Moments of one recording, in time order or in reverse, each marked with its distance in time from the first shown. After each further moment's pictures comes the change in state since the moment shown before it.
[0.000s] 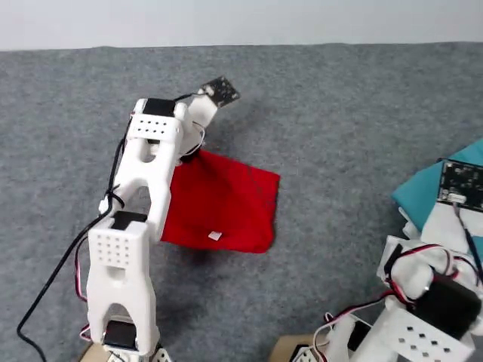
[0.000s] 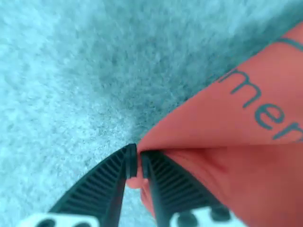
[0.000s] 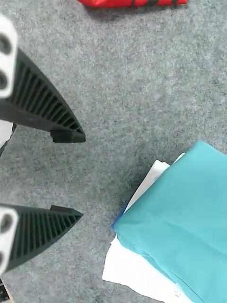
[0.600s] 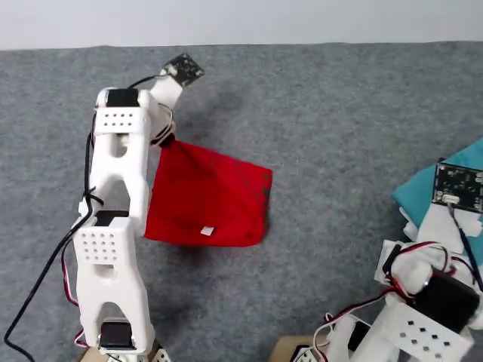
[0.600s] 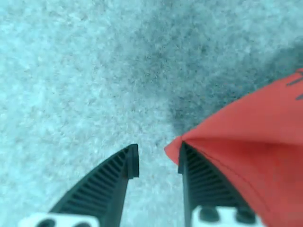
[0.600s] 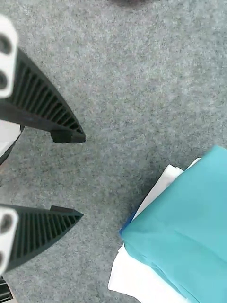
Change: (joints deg) left arm -7.3 1.0 -10.8 1.3 -1.3; right arm 0.0 0.0 3.5 0.0 0.5
